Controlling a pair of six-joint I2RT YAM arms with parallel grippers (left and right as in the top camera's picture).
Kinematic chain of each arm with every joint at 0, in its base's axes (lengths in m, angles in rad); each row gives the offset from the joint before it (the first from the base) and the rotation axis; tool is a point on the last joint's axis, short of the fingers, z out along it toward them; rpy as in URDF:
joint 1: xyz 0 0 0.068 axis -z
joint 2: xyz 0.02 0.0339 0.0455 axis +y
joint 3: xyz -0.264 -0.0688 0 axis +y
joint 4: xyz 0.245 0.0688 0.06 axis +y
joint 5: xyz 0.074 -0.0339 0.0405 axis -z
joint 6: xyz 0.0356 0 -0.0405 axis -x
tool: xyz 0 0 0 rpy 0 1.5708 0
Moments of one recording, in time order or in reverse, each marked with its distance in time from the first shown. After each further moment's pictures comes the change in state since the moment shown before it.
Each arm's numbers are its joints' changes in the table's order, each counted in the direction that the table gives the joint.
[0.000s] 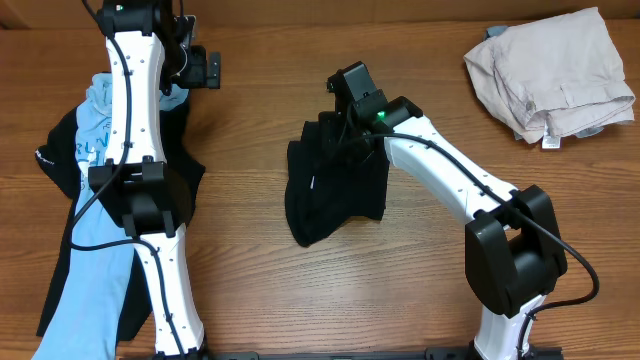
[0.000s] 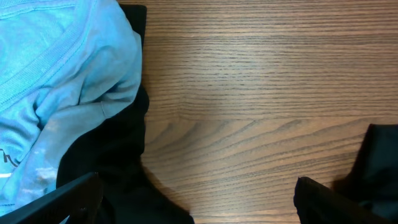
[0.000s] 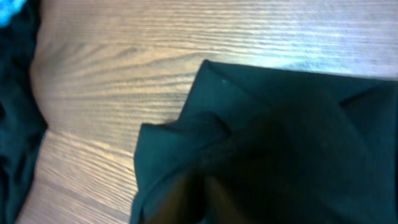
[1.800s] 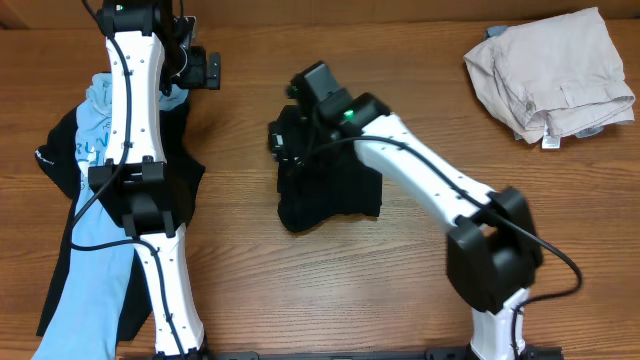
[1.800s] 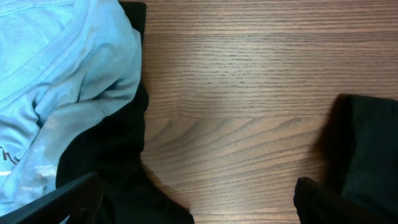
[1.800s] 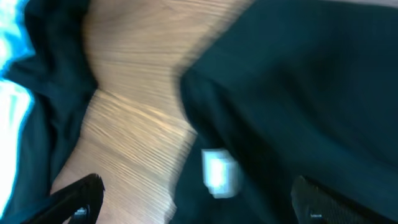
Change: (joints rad) left arm 0.000 0.000 0.000 0.007 0.000 0.001; right arm -0.088 0.044 -0.177 0.195 -0.056 0.035
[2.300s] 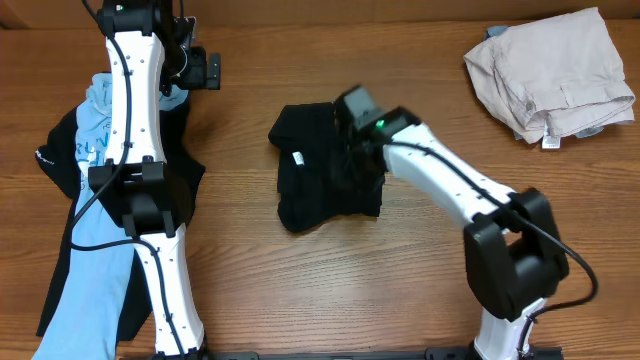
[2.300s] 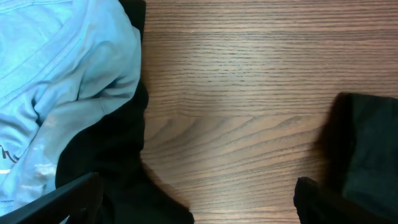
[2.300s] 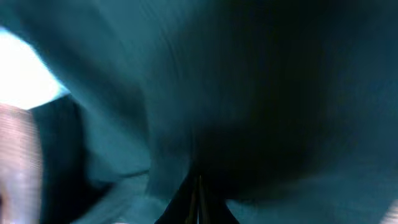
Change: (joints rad) left arm 0.000 0.000 0.000 0.005 0.000 0.000; right arm 0.072 -0.058 0.280 0.056 -0.051 -0.115
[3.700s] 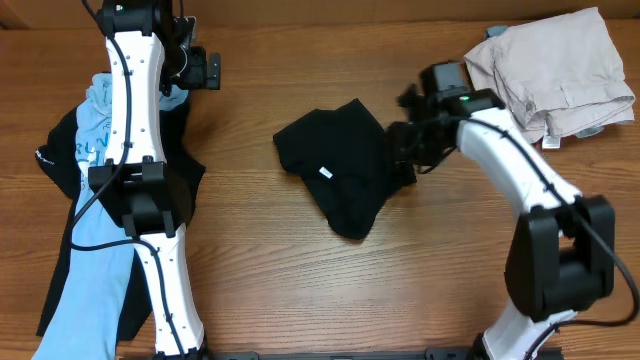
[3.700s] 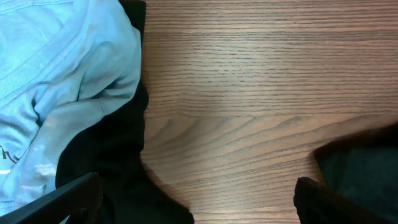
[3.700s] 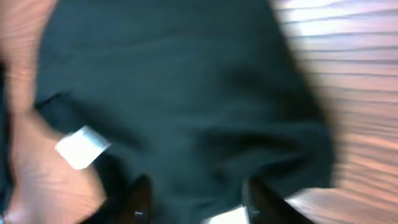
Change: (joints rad) left arm 0.000 0.000 0.000 -0.002 0.000 0.000; right arm 0.272 -0.104 0.016 0.026 -0.135 0.332
